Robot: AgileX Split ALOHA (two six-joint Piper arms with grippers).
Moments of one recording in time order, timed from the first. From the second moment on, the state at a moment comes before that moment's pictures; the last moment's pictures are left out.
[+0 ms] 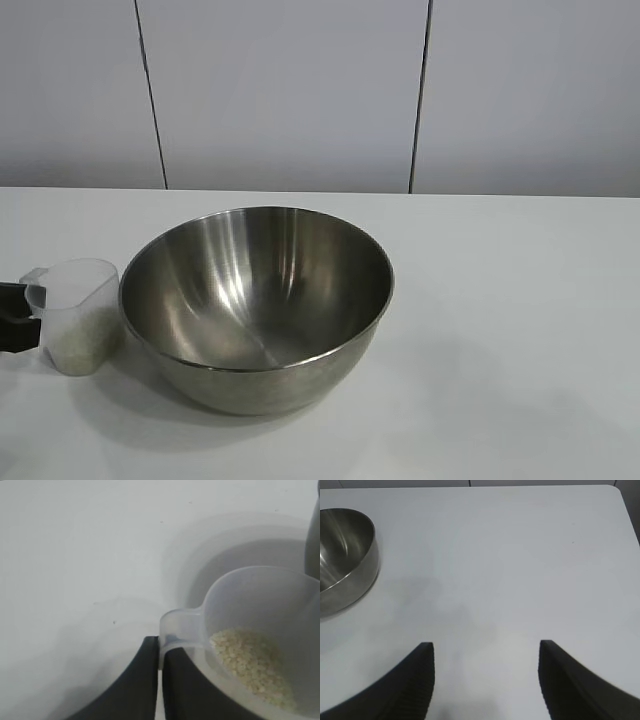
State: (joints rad) left arm 0.01 1.98 -0.34 0.38 -1.14 0.03; right arm 0.03 0.00 -0.47 0.02 1.08 -0.03
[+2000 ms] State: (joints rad) left arm -0.76 1.51 -0.63 -0.24 -0.75 2.47; right arm 0.03 0.00 -0.47 0.02 1.08 -0.03
